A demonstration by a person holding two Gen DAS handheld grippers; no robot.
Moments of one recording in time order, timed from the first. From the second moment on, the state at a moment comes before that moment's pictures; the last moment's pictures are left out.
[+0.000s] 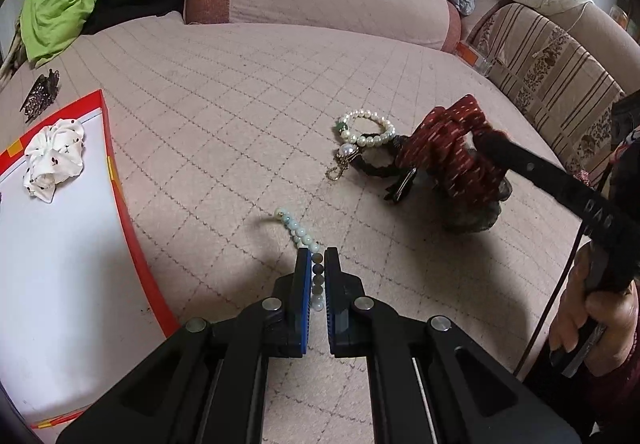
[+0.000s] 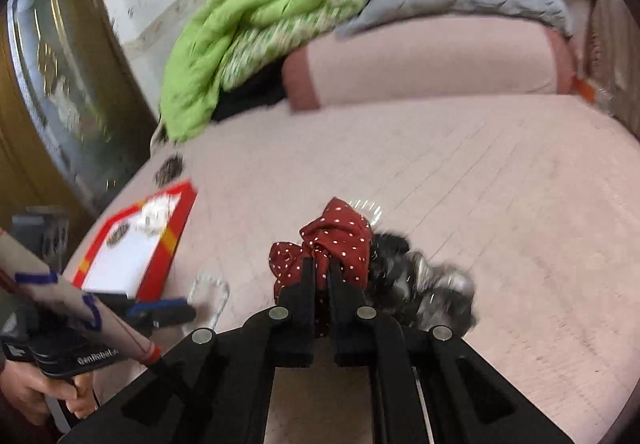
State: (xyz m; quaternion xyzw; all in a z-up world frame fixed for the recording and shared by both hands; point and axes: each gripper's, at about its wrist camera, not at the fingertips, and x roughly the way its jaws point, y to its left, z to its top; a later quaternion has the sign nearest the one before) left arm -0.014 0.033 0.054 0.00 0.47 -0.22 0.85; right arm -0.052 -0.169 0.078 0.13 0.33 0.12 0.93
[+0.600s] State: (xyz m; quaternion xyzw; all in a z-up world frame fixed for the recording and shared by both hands) left arm -0.022 0.050 0.096 -0.05 0.37 -0.24 0.90; right arm -0.061 -0.174 0.090 0.17 0.30 0.15 0.93
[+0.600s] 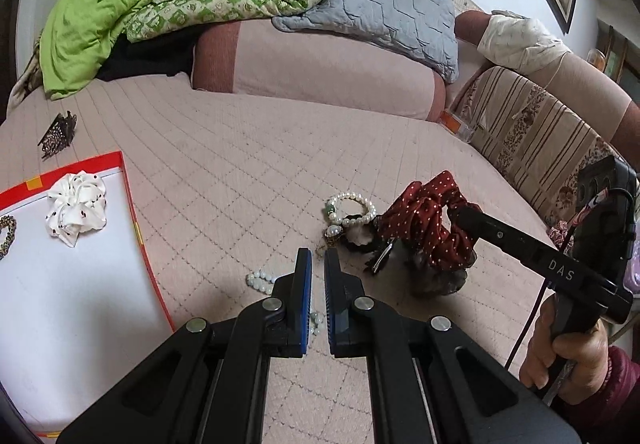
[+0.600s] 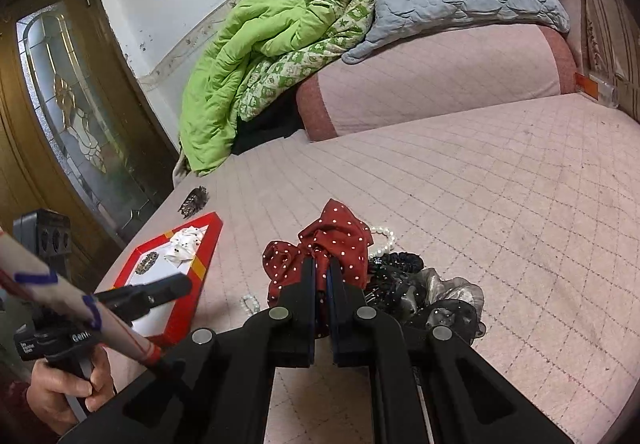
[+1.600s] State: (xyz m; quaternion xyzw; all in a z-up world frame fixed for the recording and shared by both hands) left arm 0.006 0.001 0.033 0.01 0.44 -0.16 0.89; right arm -0.057 -0.186 0.085 0.20 0.30 0.15 0.92
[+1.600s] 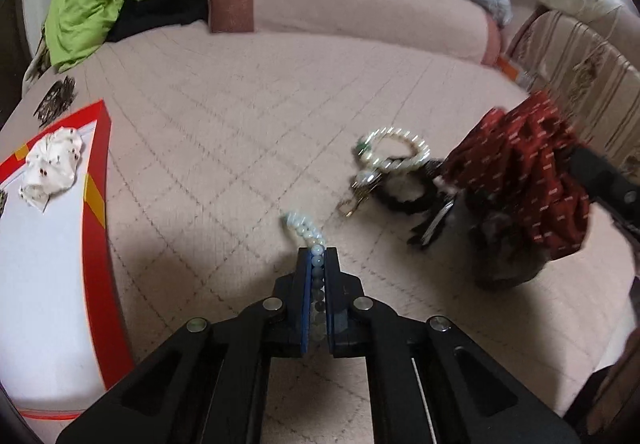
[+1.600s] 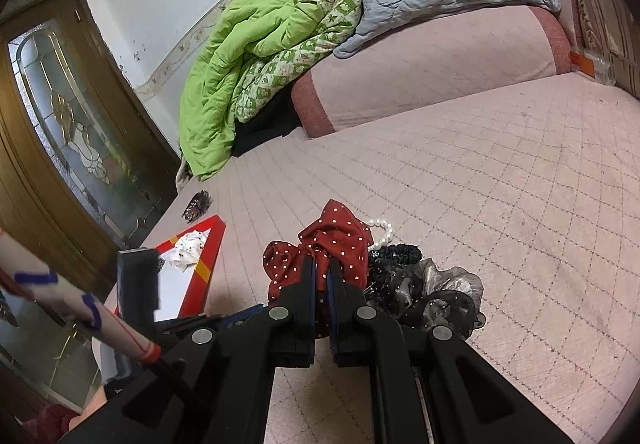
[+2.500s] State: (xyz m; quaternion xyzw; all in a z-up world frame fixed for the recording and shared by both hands) left arm -0.013 0.125 0.109 -0.08 0.33 -0.10 0.94; right arm -0.059 -0.137 0.095 0.18 0.31 0.20 0.91
